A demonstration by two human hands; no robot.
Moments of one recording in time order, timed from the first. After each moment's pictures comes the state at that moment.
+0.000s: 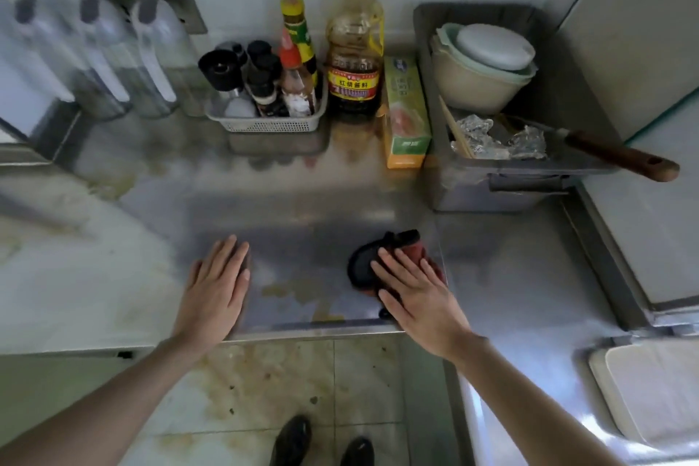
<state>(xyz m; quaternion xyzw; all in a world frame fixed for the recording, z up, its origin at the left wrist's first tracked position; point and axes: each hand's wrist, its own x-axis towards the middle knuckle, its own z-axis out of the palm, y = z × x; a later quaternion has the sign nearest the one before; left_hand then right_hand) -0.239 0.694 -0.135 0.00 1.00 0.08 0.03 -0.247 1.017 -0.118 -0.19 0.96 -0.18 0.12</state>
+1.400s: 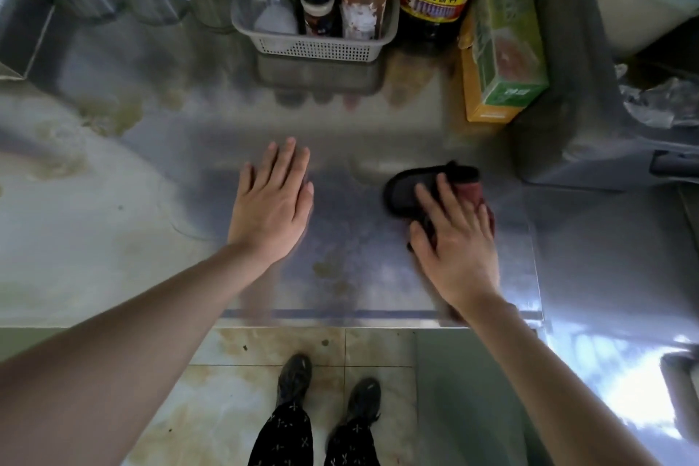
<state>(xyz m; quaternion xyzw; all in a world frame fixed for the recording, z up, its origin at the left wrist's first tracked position) -0.320 0.692 -0.143 0.04 1.00 0.08 0.03 -0.293 0.941 -0.132 -0.05 0.99 -0.11 0.05</state>
